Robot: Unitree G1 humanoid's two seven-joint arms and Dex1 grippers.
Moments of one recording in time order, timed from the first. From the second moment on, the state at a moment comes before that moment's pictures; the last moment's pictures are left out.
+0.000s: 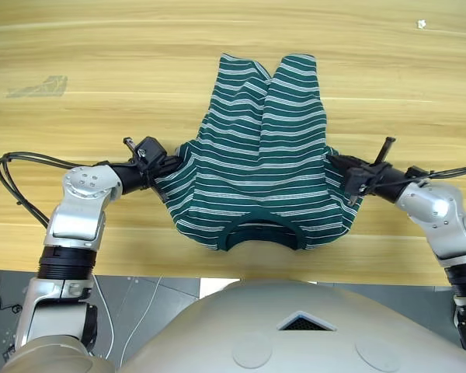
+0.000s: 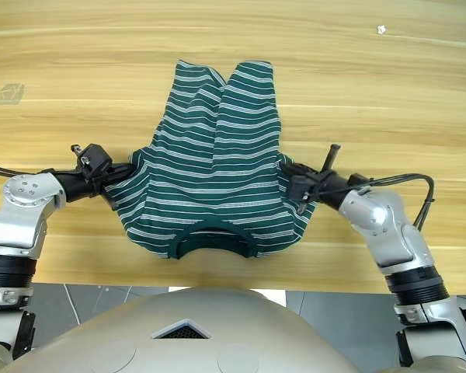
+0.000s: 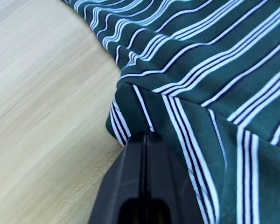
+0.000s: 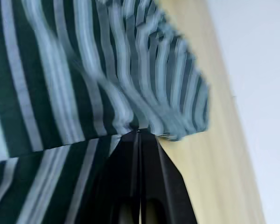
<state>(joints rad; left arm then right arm) 0.03 0.70 -0.09 0.03 -0.12 0.29 -0.83 0.09 -0.76 0.26 -0.06 -0.38 -0.30 0.55</state>
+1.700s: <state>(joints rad) -0.90 0.15 -0.19 1.20 0.00 0.20 -0.52 -0.80 -0.21 0.36 1.14 -0.37 -0.17 0.46</state>
